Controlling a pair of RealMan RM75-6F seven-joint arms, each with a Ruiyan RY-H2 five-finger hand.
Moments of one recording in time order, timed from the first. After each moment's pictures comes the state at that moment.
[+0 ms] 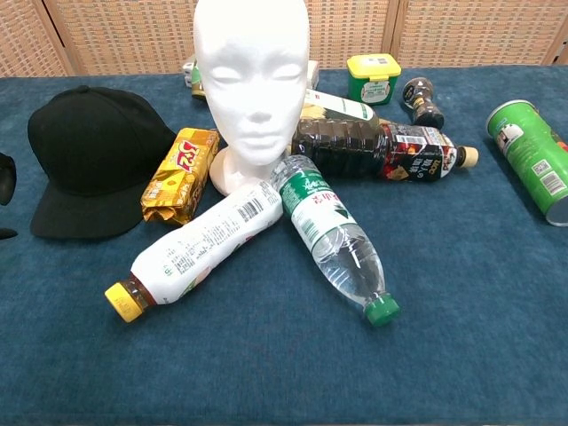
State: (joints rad) left arm -0.31 -1.49 -0.13 -1.39 1.35 1.21 0.28; right arm -0.03 -1.05 0.00 -1.65 -1.63 1.62 0.08
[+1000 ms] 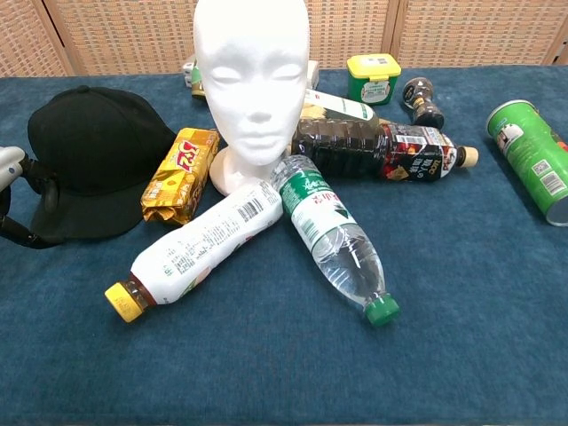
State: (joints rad) left arm -0.34 -1.66 -0.13 -1.29 1.32 1.25 0.29; right arm -0.05 -1.06 0.01 -1.61 -1.63 1.64 0.12
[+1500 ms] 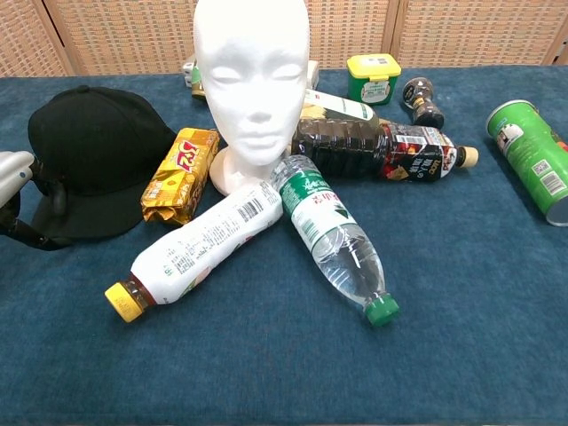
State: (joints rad) left arm -0.35 -1.73 -0.13 -1.20 1.32 1.27 0.27; right arm -0.06 -1.07 0.01 -1.59 -1.62 1.66 0.15
